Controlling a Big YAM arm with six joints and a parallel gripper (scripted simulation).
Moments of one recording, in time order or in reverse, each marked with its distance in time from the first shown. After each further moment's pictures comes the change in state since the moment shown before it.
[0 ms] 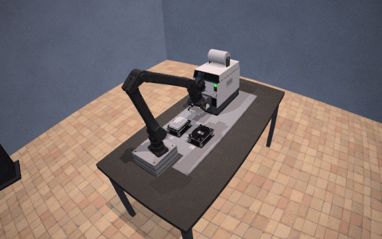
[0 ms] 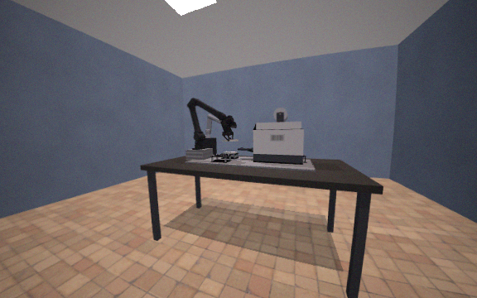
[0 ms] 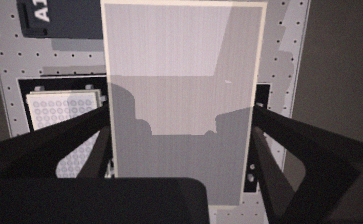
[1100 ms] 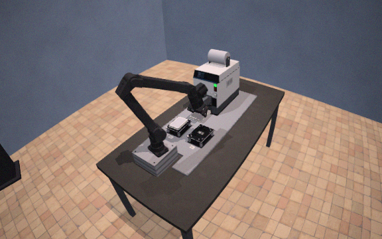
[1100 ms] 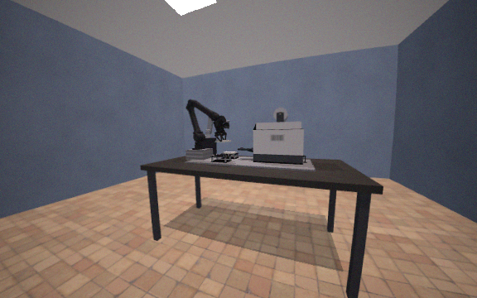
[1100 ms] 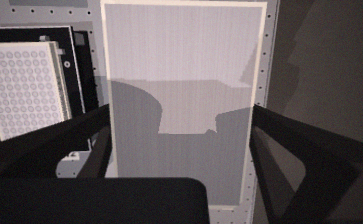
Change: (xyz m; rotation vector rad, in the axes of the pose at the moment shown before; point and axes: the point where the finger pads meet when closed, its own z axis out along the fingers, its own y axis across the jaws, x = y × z) arm 0.054 -0.043 -0.017 0.001 0.009 0.002
